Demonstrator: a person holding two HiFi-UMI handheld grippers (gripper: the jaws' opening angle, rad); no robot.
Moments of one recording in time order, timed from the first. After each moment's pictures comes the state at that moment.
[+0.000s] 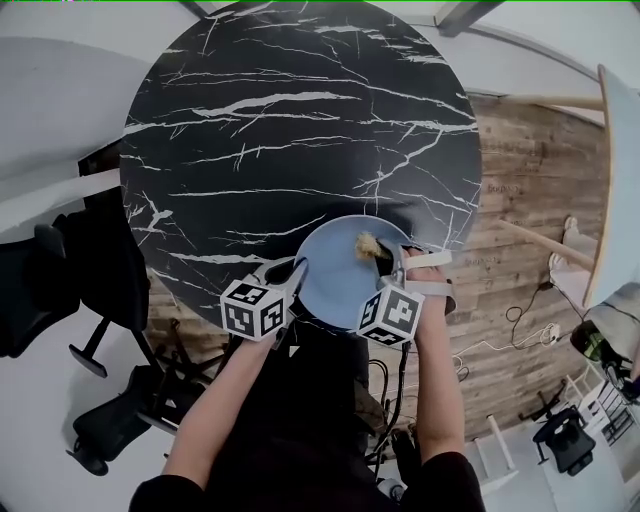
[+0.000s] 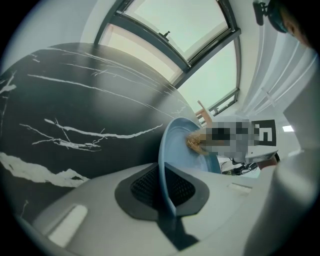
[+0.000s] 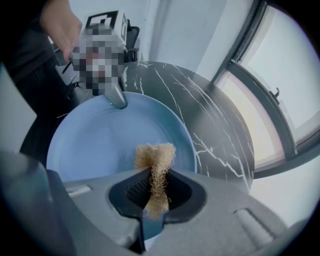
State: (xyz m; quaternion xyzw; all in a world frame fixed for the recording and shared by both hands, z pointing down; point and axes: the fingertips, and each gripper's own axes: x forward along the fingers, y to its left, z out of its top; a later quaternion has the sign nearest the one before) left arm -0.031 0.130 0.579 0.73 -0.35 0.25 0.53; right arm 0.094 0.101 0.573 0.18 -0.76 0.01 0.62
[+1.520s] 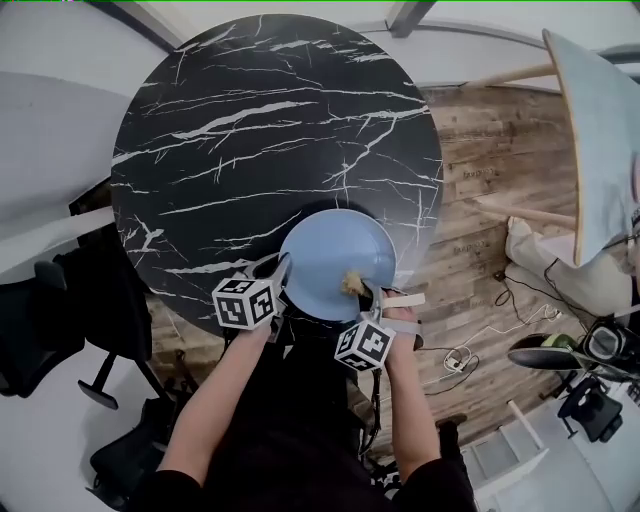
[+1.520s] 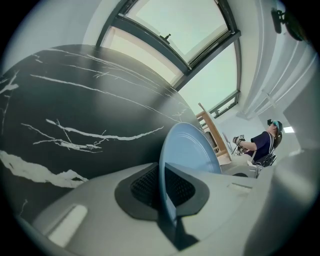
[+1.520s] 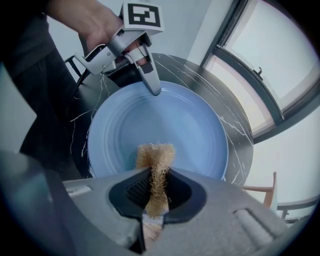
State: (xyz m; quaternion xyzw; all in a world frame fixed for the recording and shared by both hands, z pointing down) left arm -0.034 0.127 0.580 0.73 -0.36 0.24 0.53; right arm 0.101 0.221 0.574 0.27 -0.71 0.09 0.65
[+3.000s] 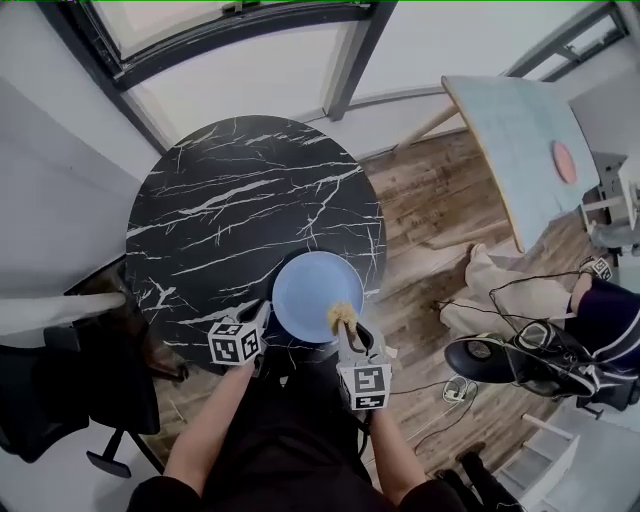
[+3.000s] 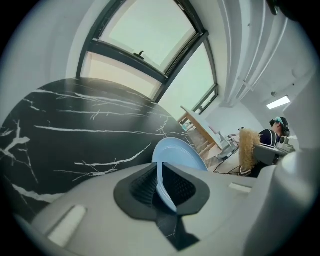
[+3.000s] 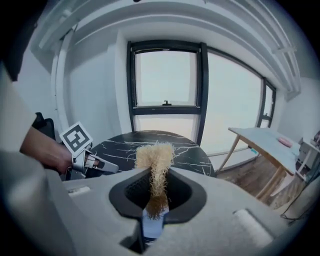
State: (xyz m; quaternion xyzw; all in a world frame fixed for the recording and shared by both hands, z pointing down) left arm -0.071 0.133 0.502 0.81 -0.32 0.24 0.43; right arm 0.083 0.208 0.387 0.65 -0.70 0.21 0.23
